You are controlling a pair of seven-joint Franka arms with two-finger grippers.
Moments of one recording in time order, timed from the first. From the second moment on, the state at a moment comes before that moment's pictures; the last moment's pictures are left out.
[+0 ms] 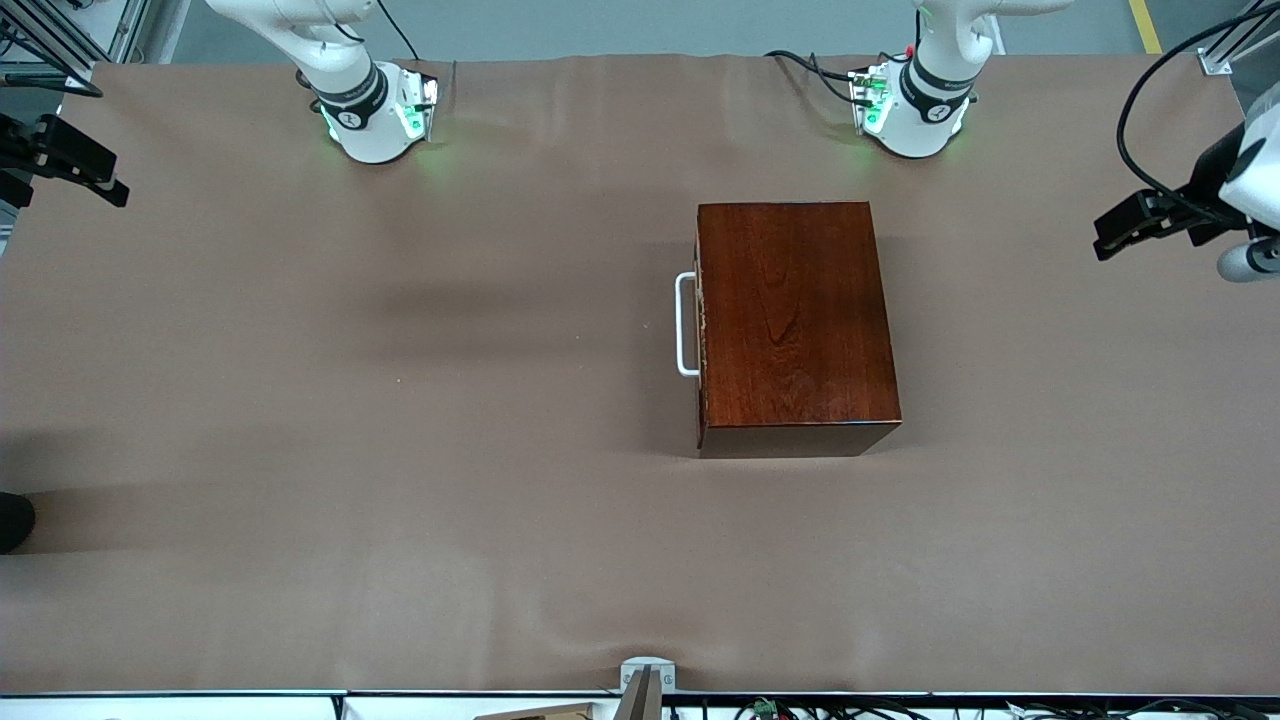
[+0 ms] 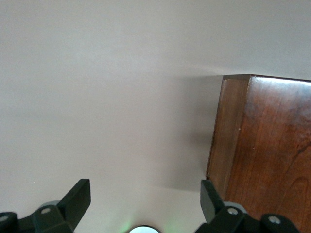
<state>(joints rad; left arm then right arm) -0.03 -0.01 -0.07 -1.51 0.06 1.45 -0.18 -0.06 -0.07 0.02 -1.48 0.01 1.37 -0.01</state>
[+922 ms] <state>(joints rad) 0.03 -0.04 -0.13 -1.52 0.02 1.46 -0.08 -0.07 -0.07 0.02 -1.48 0.01 1.36 -0.01</state>
